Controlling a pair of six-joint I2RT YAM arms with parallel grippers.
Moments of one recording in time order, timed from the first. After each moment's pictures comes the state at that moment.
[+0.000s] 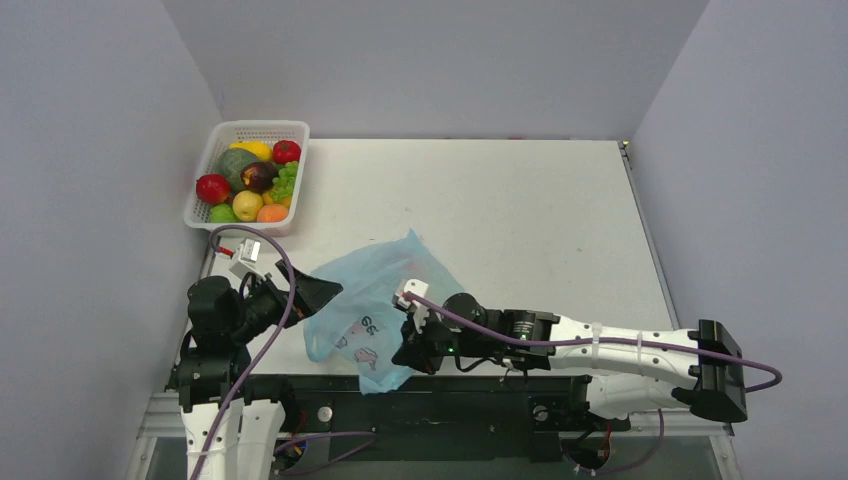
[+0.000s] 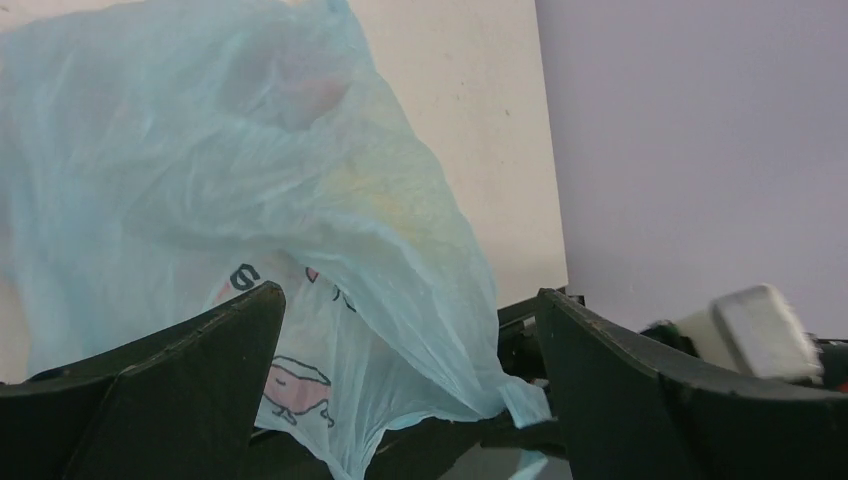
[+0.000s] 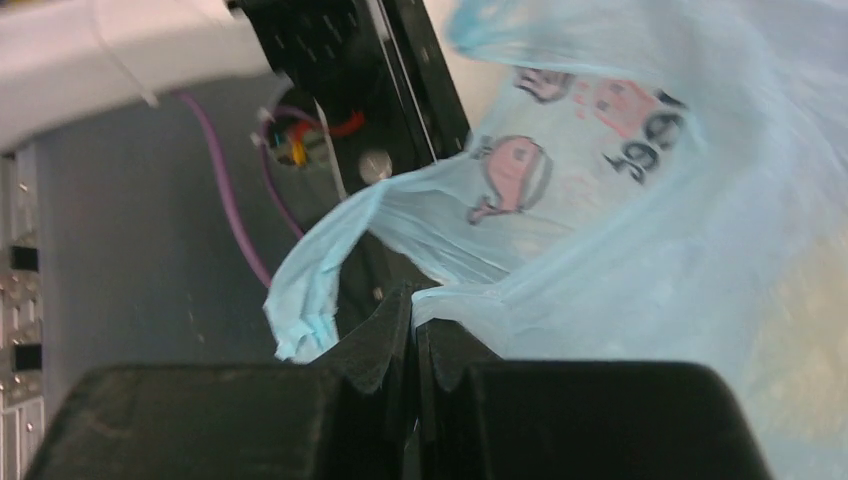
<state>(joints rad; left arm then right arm) 0.09 0.42 0.74 -0.75 0.64 -0.70 1.30 1.23 0.94 -0.15 -0.17 0.33</state>
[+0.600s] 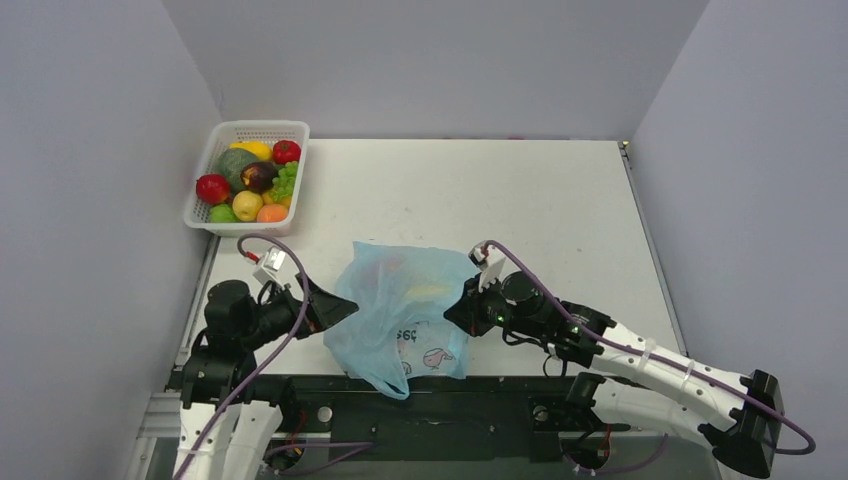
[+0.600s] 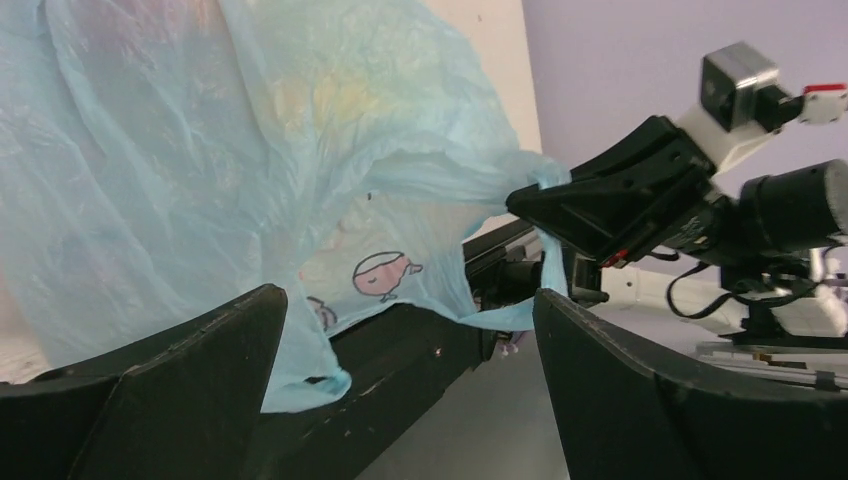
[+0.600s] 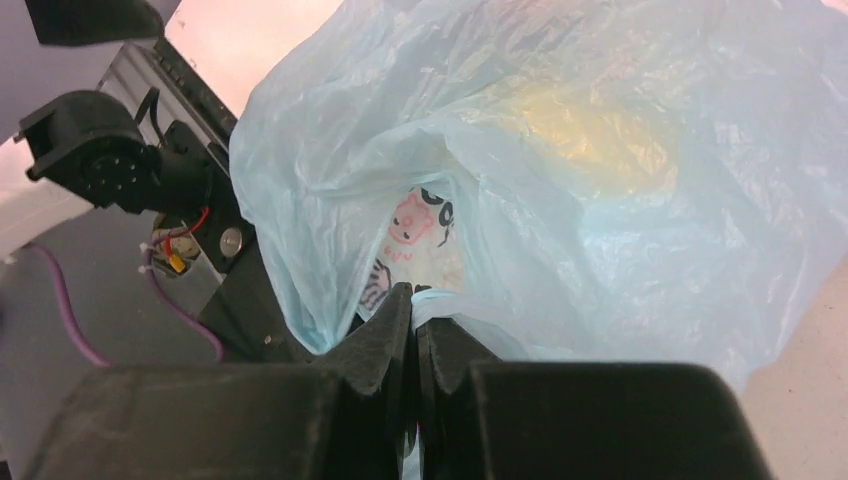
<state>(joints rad) -0.07 0.38 0.65 -0.73 0.68 -0.76 1.00 0.86 0.64 -0.24 -0.06 0.49</state>
